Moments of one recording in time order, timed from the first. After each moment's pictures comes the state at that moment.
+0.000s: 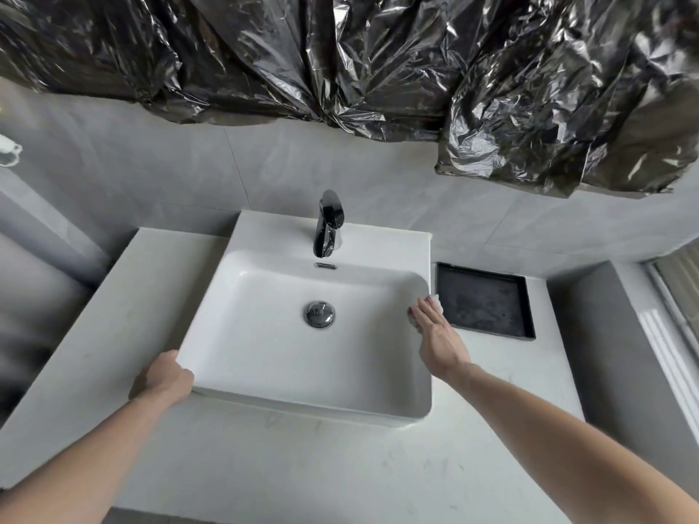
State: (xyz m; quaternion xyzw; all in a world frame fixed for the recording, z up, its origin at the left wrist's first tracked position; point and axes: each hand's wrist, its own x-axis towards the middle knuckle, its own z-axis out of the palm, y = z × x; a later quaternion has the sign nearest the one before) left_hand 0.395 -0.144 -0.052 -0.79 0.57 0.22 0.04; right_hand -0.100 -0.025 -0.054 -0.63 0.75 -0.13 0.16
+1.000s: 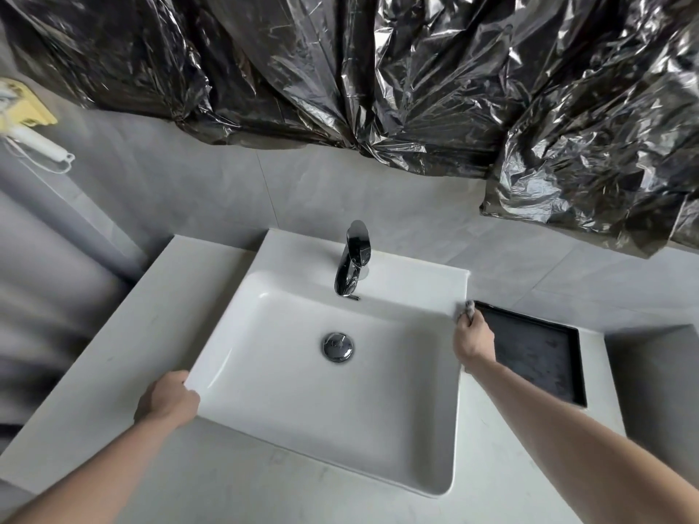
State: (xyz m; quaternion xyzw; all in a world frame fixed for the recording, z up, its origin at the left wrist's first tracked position) left_hand 0.386 -0.147 -0.039 -0.83 0.51 0.23 0.02; right_hand -0.139 -0.136 -0.055 -0.30 0.86 -0.31 0.29
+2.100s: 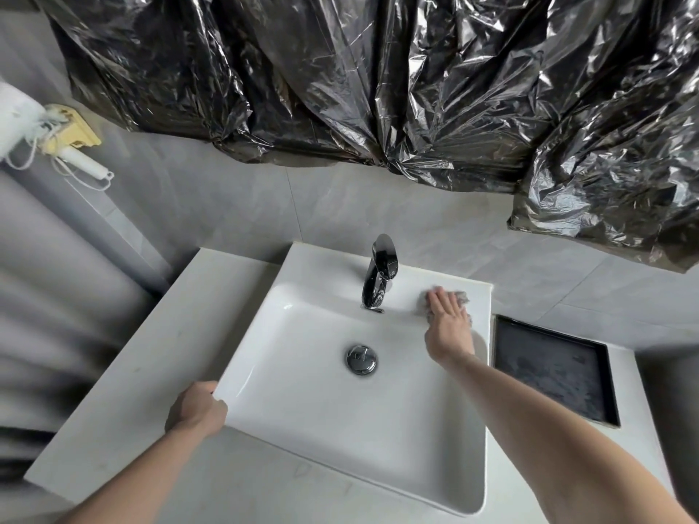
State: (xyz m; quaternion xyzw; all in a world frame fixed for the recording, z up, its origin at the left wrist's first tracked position) left_hand 0.388 -0.144 -0.028 -0.82 0.51 0.26 0.01; right_hand -0.072 -0.184 -0.058 -0.60 0.78 -0.15 0.14
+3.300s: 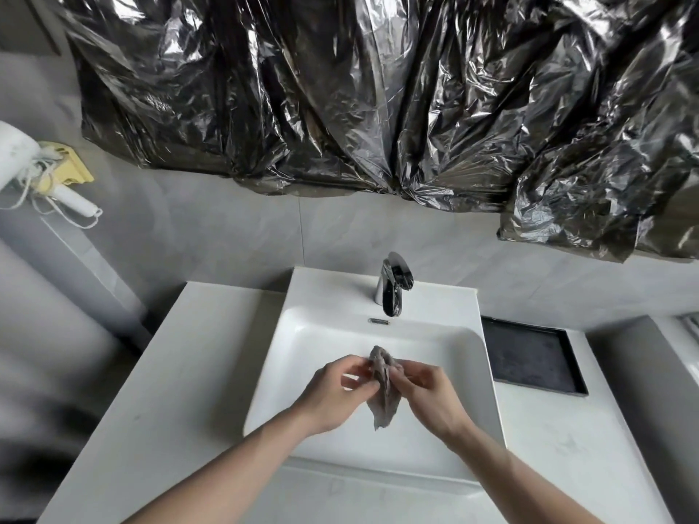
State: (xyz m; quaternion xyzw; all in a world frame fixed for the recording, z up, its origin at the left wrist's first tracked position) left_hand 0.275 -0.142 0.070 -0.43 0.69 0.56 -0.14; right_hand 0.097 -0.056 0.096 -0.45 0.66 -0.37 0.46
